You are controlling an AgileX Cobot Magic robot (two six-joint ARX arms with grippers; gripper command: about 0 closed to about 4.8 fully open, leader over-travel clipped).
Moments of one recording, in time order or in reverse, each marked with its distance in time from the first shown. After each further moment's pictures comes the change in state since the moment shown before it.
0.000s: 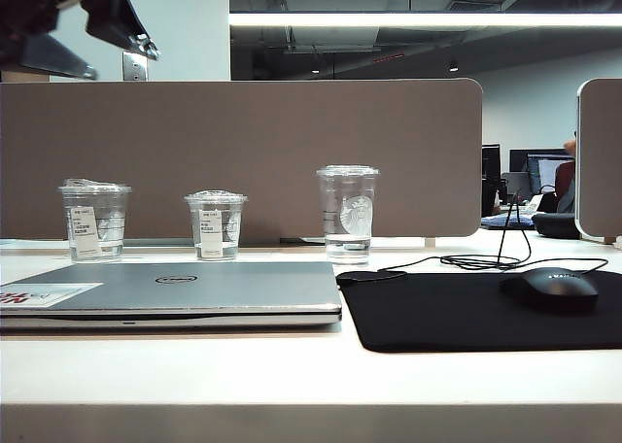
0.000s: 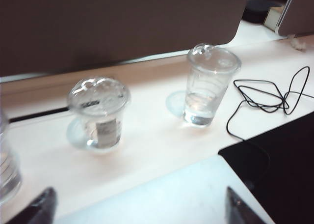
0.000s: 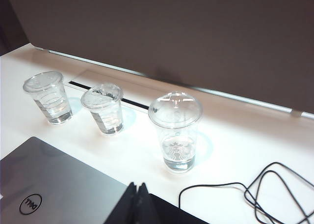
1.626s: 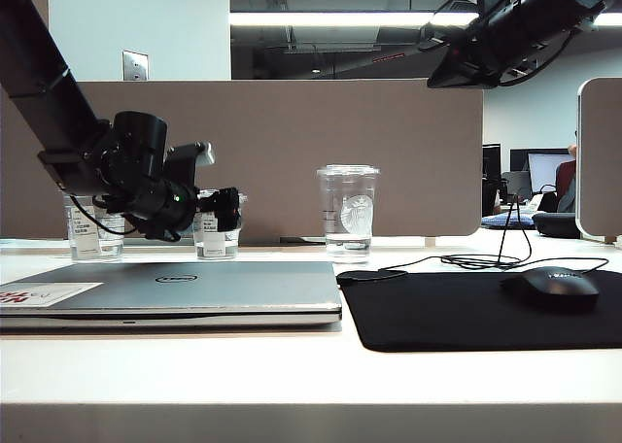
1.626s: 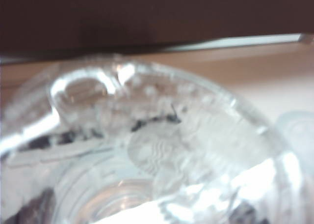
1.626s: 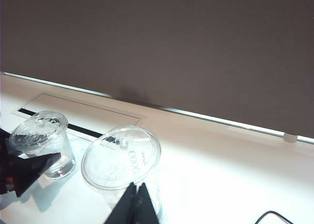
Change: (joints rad) left arm -0.005 1.160 0.778 0.386 -0.095 -0.045; right arm 0.007 0.491 0.255 0.303 0.077 0.057
